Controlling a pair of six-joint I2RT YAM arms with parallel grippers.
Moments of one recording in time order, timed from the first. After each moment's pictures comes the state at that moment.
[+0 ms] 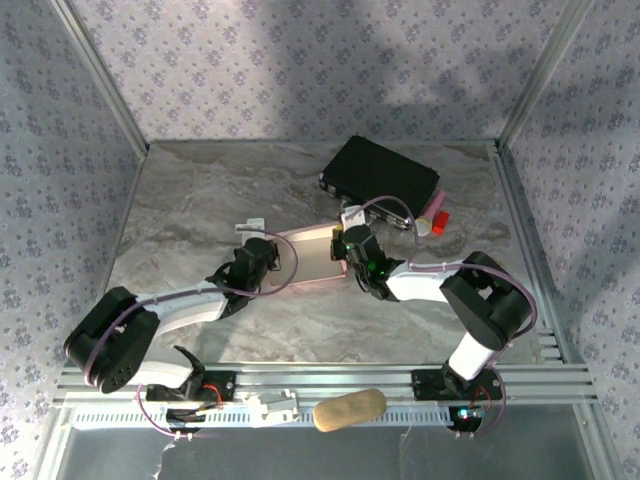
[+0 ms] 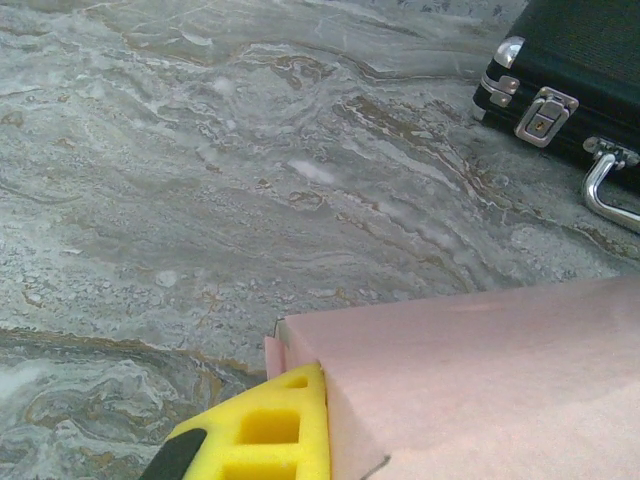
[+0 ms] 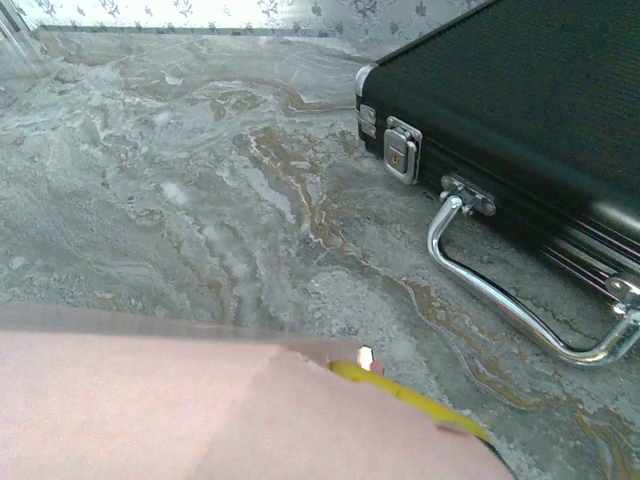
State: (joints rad) left arm -0.72 1.36 0.50 0.33 -0.51 -0.47; right arm 0.76 1.65 0.70 0.51 0.35 0.29
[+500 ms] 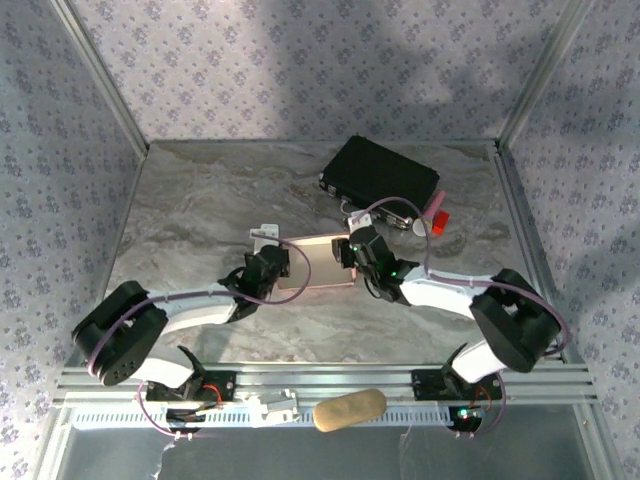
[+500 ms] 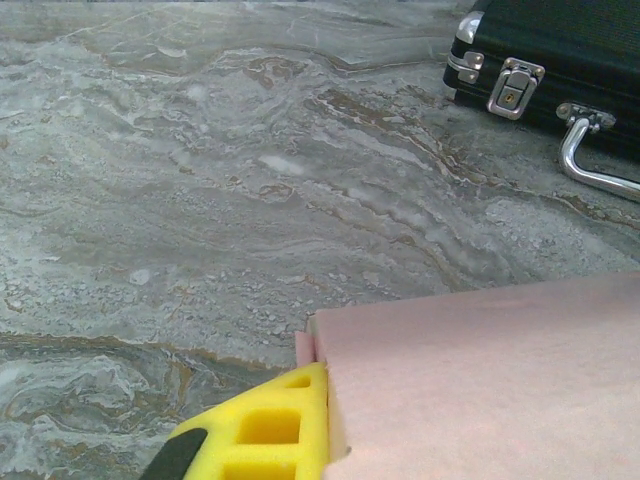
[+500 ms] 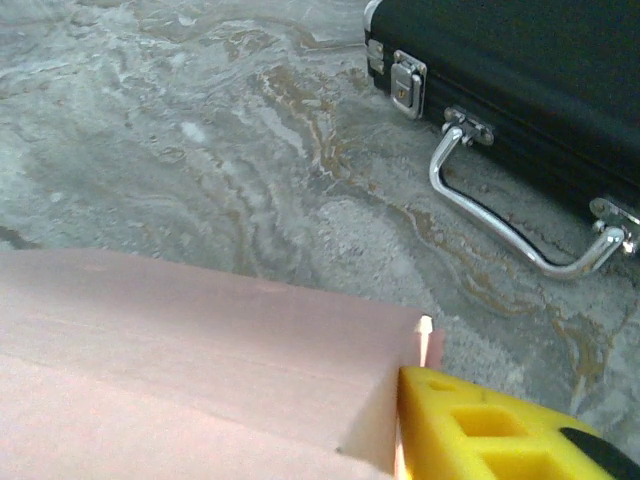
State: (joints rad) left arm -0.82 1.41 0.52 0.33 -0.61 -0.43; right arm 0.76 1.45 0.68 0.24 0.26 0.35
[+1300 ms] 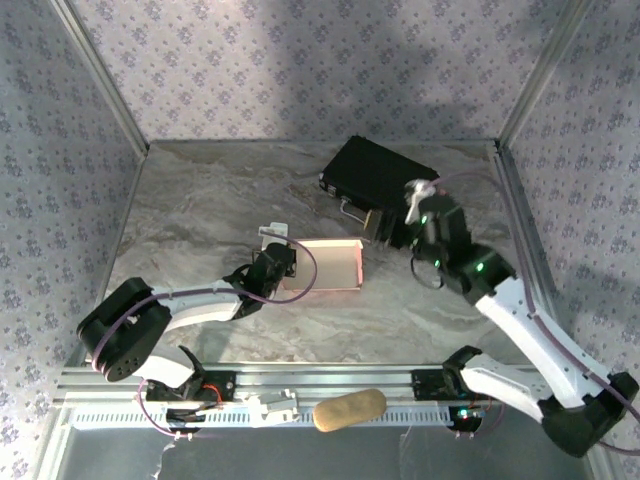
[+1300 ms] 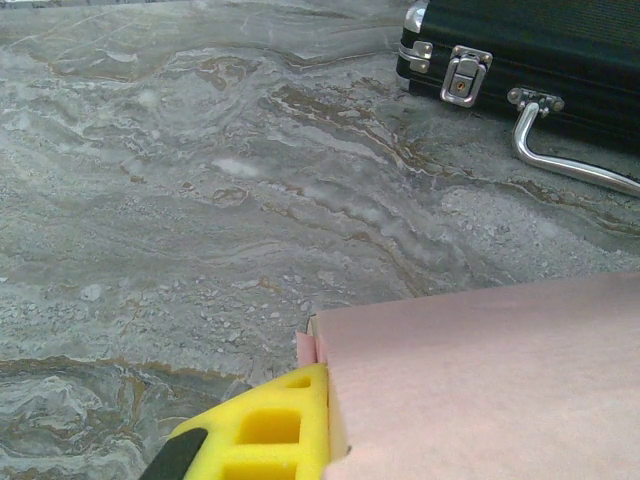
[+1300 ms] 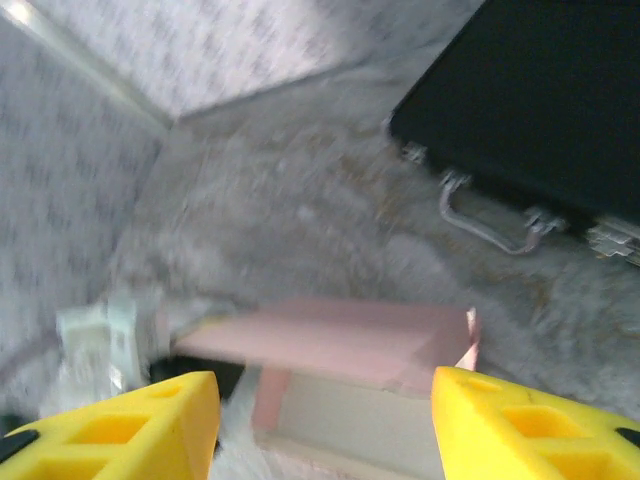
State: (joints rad) left arm -0.84 1.44 0.56 0.31 -0.57 -0.40; right arm 0.52 1.01 1.10 -0.58 -0.02 0.63
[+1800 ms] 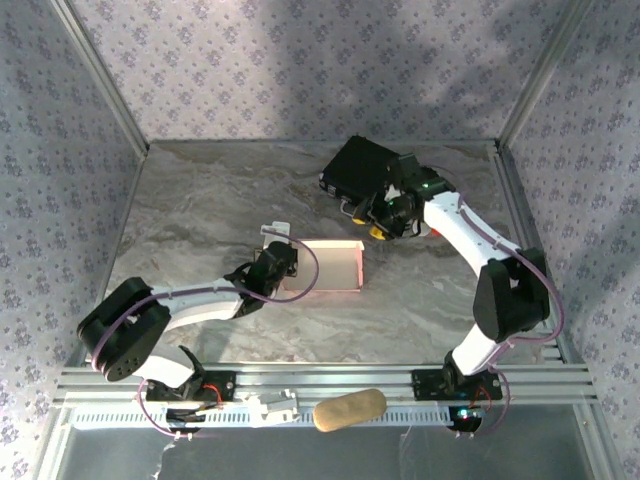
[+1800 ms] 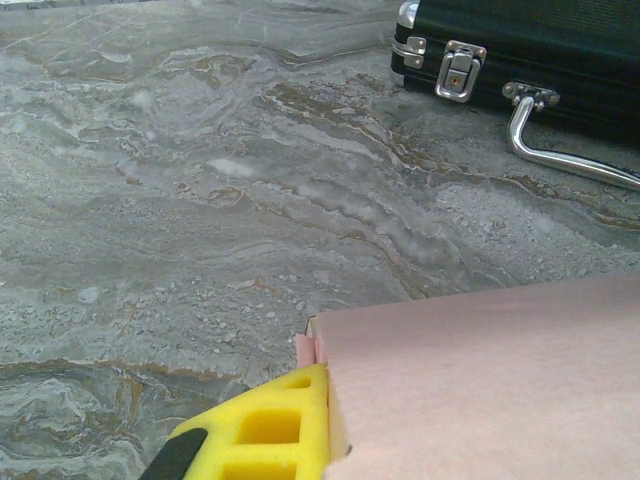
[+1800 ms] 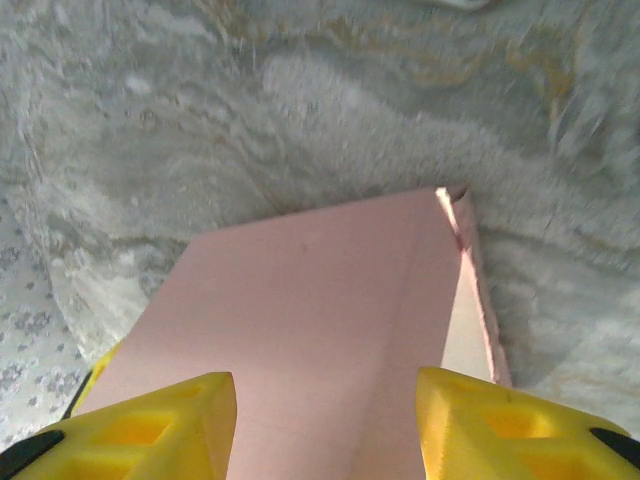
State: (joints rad) left arm -0.85 1.44 0.59 0.27 -0.57 -0.39; right arm 0.36 1.64 1.34 -0.79 -0.42 0.83
